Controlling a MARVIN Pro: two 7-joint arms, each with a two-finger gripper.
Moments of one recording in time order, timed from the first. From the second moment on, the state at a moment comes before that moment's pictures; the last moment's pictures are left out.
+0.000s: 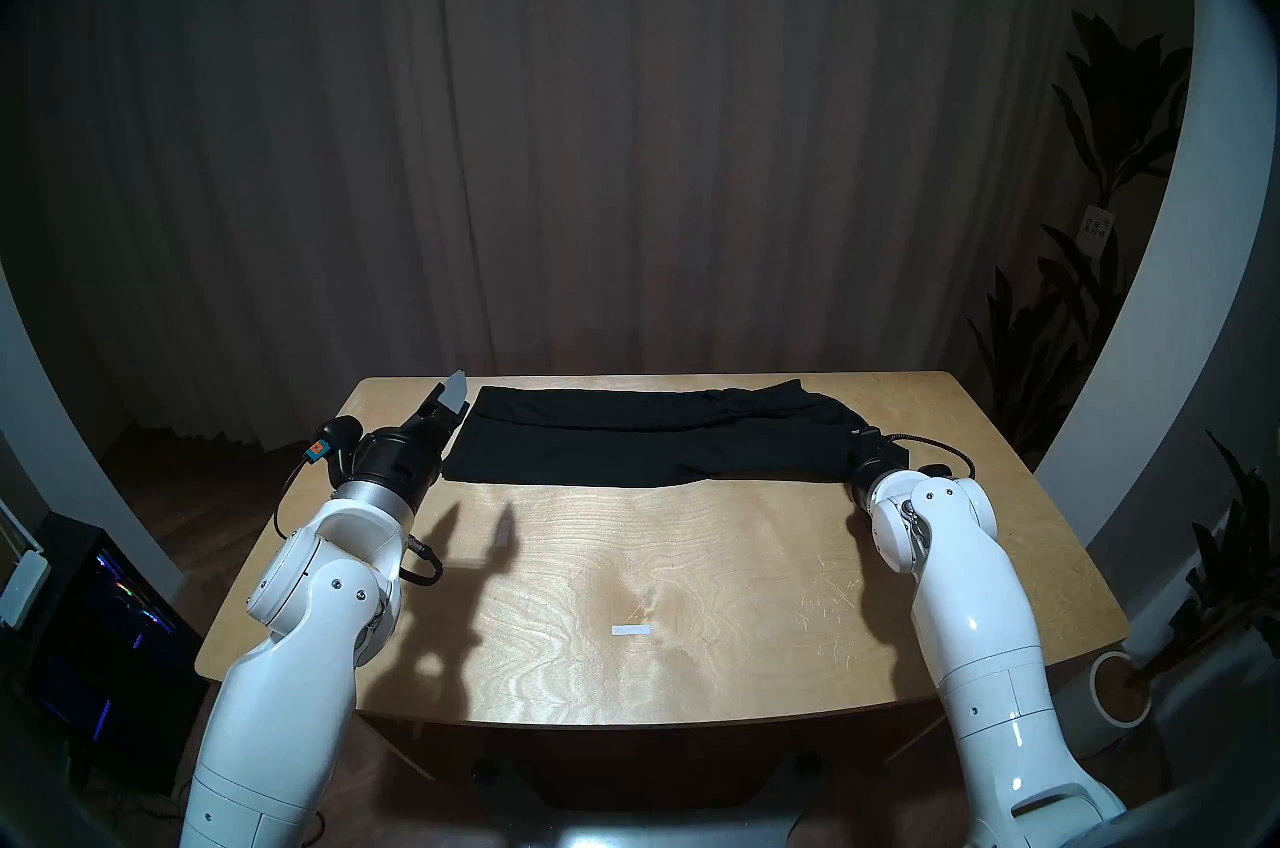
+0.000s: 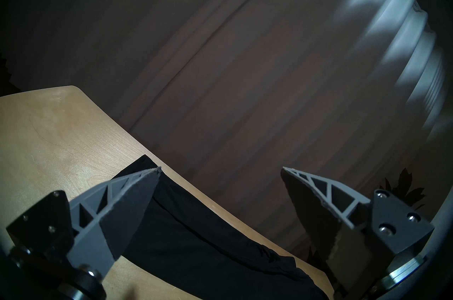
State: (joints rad) left arm 1.82 -1.23 -1.60 -1.98 -1.10 0.07 0.17; right arm -1.44 -1.38 1.59 -1.51 1.45 0.06 -0.66
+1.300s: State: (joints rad) left arm 1.81 -1.24 -1.57 -2.02 -1.06 0.07 0.27; right arm -1.14 -1.41 1.50 -1.05 1.36 -0.04 -0.43
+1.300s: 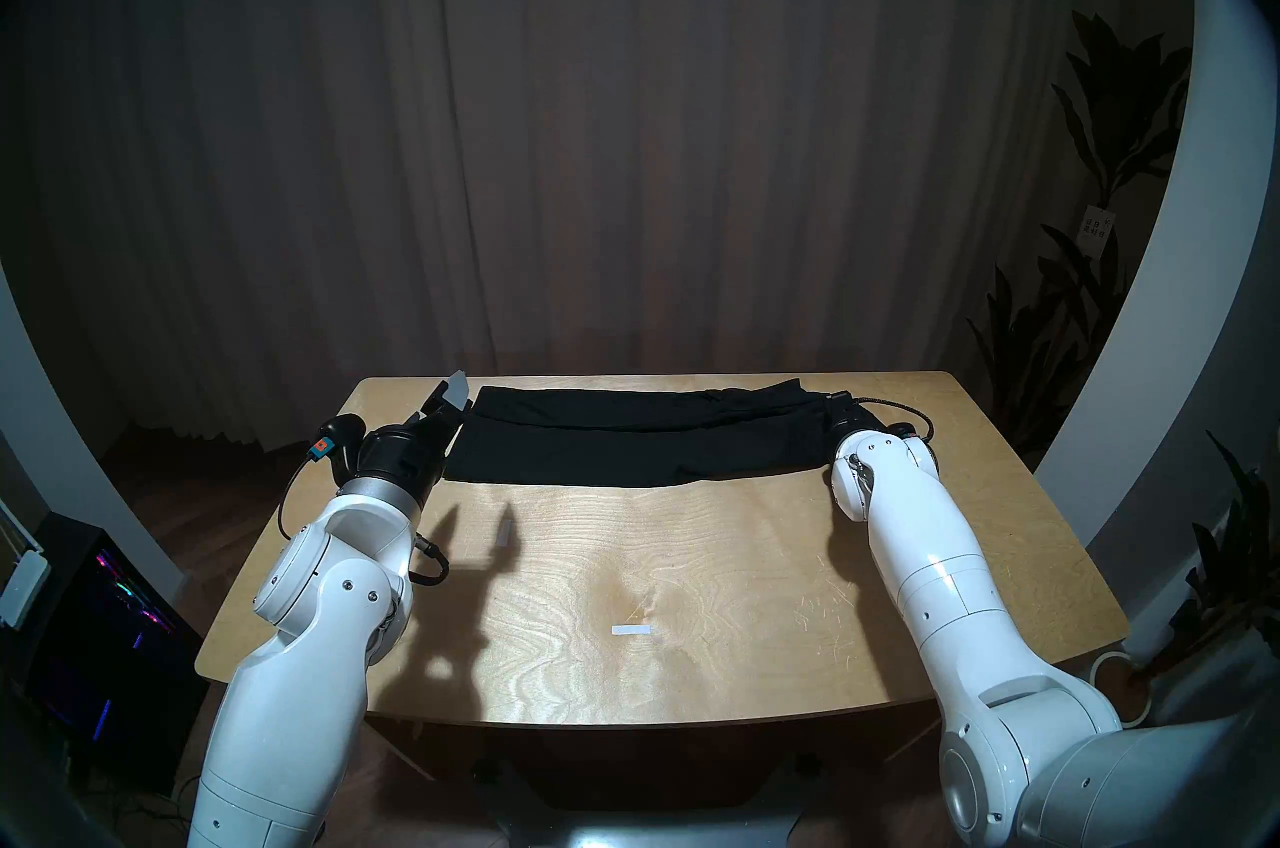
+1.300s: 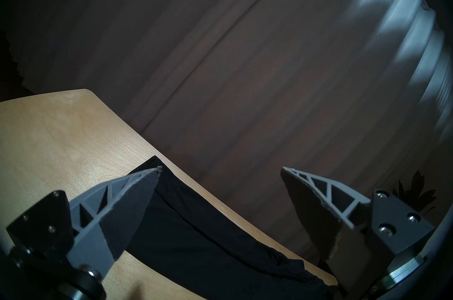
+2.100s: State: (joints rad) left arm 1.81 -1.27 -1.56 -2.02 -1.05 0.06 0.28; right arm -1.13 -1.39 1.44 -1.00 1.31 -0.02 -0.34
